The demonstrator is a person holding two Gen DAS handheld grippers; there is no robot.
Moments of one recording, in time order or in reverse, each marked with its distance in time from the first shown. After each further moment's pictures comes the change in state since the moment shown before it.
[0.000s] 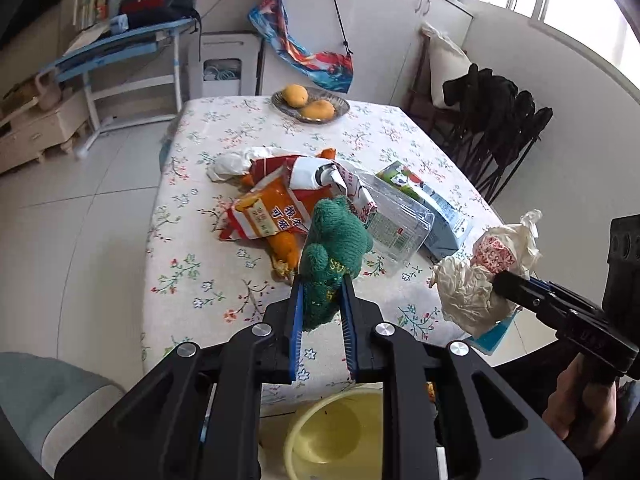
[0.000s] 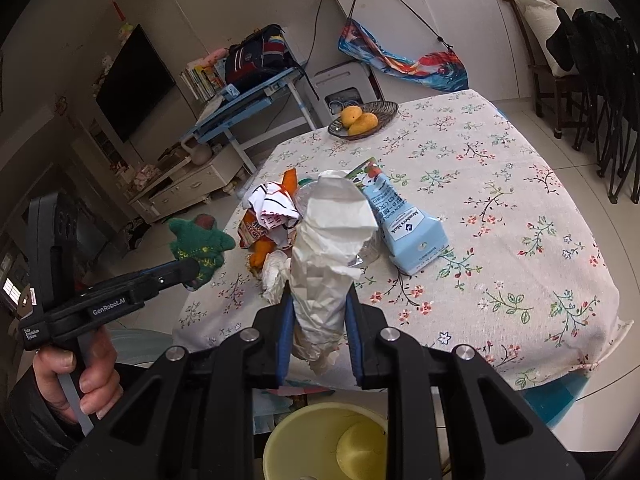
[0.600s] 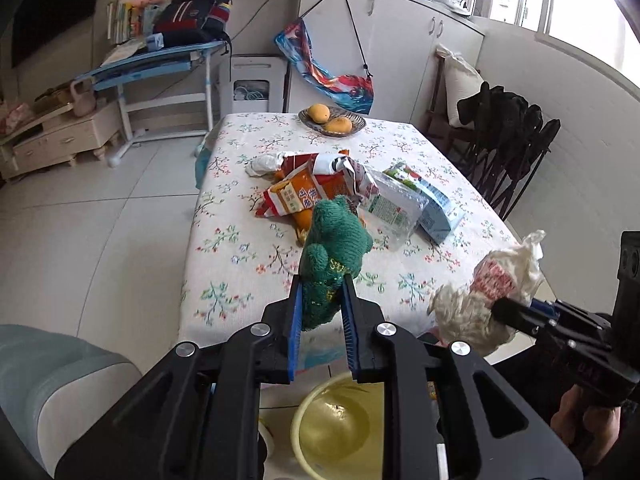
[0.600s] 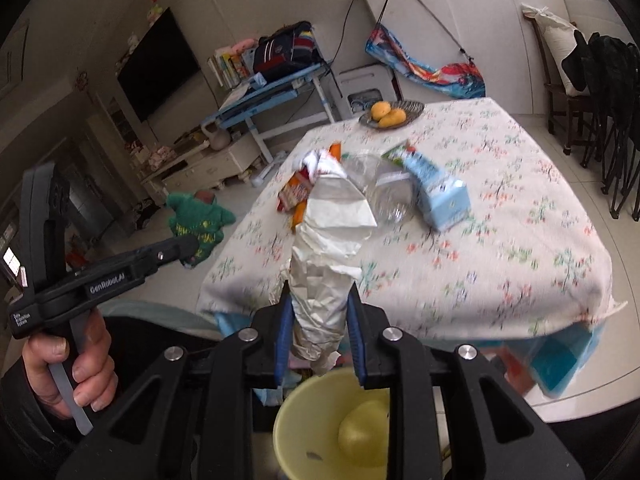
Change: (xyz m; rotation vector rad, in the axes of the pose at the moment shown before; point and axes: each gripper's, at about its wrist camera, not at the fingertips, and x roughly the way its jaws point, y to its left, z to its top) left arm -0.063 -0.011 -0.052 -0.024 -0.089 0.099; right arm -0.023 0.033 -0.042 -0.093 0.019 0.014
